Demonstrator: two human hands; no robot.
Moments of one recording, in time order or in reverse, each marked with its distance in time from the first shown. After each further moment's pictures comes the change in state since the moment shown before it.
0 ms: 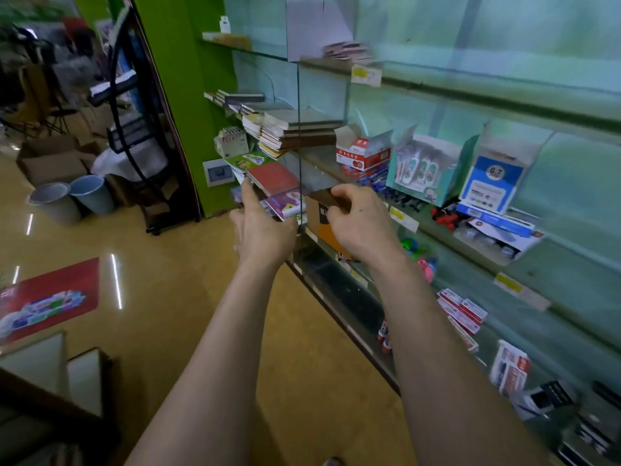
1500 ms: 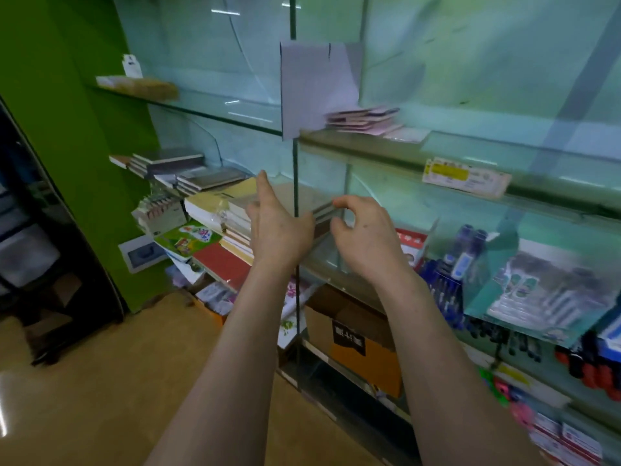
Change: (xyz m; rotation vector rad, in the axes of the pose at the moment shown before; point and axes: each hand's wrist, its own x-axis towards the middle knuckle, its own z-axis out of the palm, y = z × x) left_hand 0.449 0.097 0.098 -0.112 -0.276 0.326; right_hand 0.414 -0.039 0.127 -0.128 0.278 0.090
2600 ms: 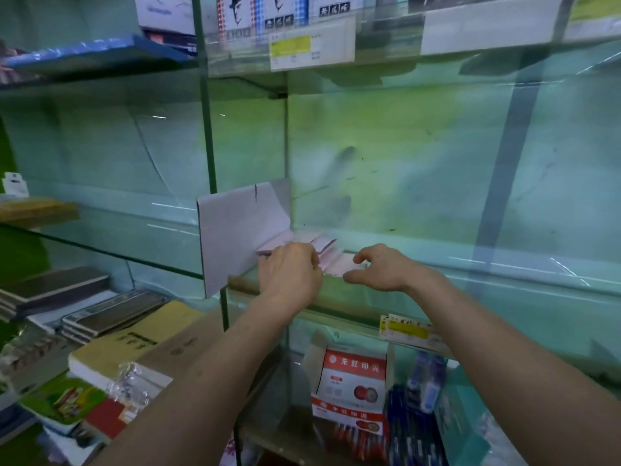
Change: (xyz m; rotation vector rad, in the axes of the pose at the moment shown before) left_hand 0.144 0.108 0.095 0.579 -0.203 0.581; right_hand 0.192 0.060 -0.110 -0.438 -0.203 0.249
